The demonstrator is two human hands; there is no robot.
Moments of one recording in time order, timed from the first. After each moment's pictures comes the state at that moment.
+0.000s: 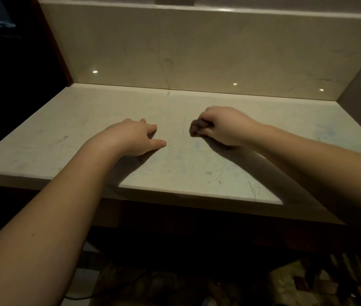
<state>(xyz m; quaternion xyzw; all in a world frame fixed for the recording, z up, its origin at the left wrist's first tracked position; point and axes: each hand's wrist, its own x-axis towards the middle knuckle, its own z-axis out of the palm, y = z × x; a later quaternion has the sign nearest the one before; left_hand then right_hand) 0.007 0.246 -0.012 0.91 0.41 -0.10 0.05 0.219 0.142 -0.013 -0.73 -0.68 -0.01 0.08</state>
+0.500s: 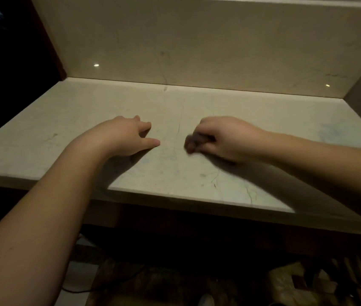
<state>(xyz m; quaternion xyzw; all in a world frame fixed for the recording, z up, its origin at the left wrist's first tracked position) 0.009 0.243 -0.011 0.90 0.42 -0.11 0.06 0.216 0.114 -0.020 -0.64 -0.76 0.00 0.11</state>
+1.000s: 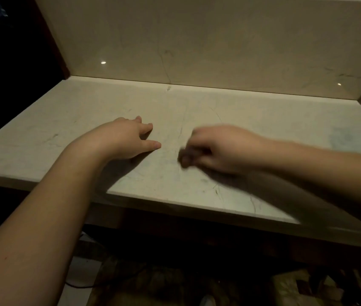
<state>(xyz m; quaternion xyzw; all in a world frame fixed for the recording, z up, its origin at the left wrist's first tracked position) 0.011 0.242 -0.011 0.89 0.43 -0.12 0.07 0.206 0.113 -0.021 -0.59 -0.80 0.02 0.12</state>
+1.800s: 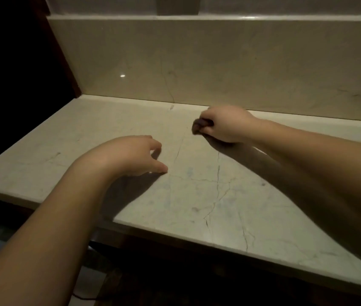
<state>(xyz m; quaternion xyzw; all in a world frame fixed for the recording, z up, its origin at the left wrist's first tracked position) 0.042 0.229 0.009 0.88 0.44 -0.12 0.09 0.282 0.207 -0.014 -0.69 -0.72 -0.01 0.07</state>
